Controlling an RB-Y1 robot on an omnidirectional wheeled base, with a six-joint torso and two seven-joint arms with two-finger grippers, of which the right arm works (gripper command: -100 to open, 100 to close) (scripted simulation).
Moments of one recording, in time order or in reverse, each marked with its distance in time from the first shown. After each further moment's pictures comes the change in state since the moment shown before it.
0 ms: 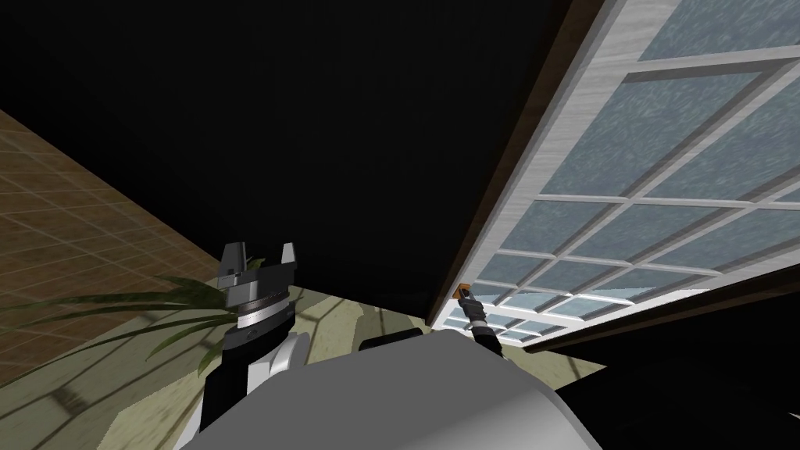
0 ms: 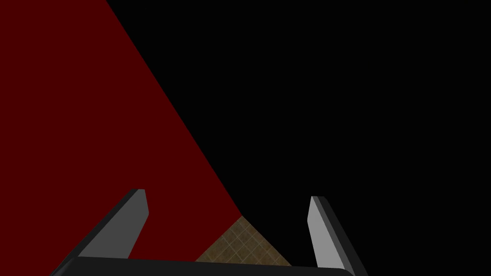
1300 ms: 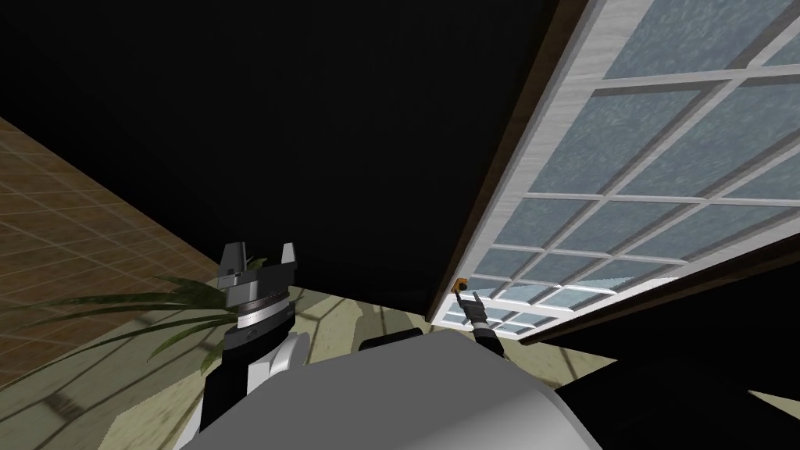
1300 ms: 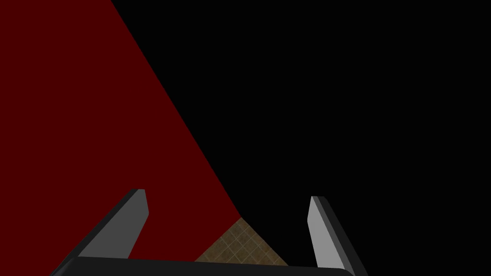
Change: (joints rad) arm 0.013 -0.002 -0.006 -0.003 0.017 -0.009 0.071
